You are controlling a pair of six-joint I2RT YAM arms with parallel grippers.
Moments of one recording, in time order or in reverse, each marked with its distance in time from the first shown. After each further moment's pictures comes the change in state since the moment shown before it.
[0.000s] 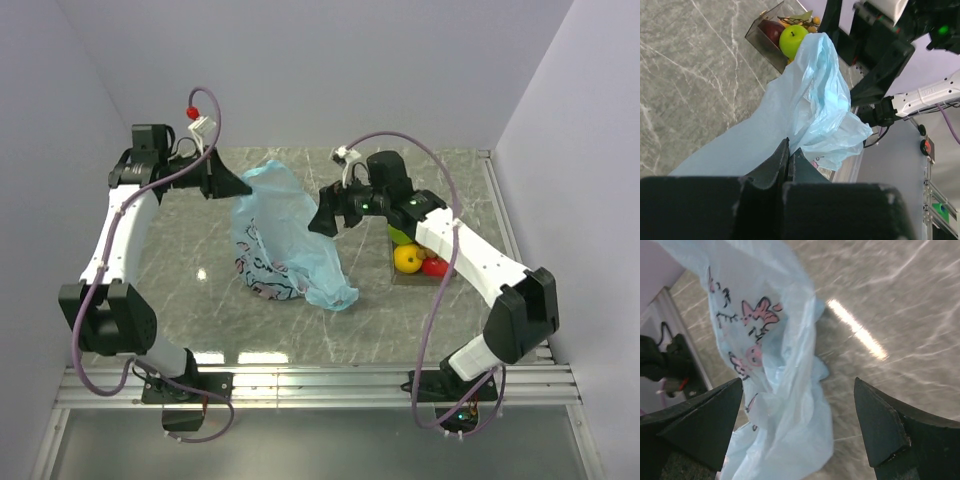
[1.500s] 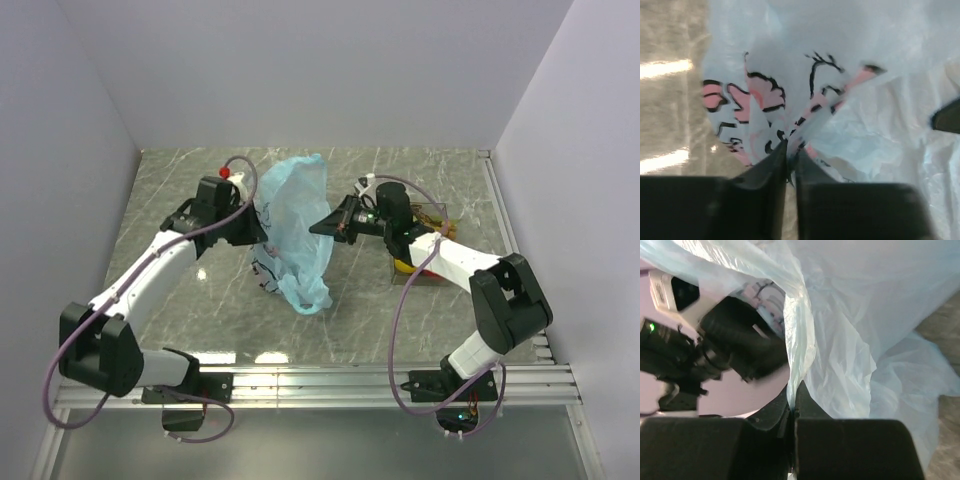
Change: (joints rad) left arm -0.395 -0.217 -0.464 0.211 -0.975 -0.481; right arm -0.053 0.068 -0.390 0.704 -0.158 1.110
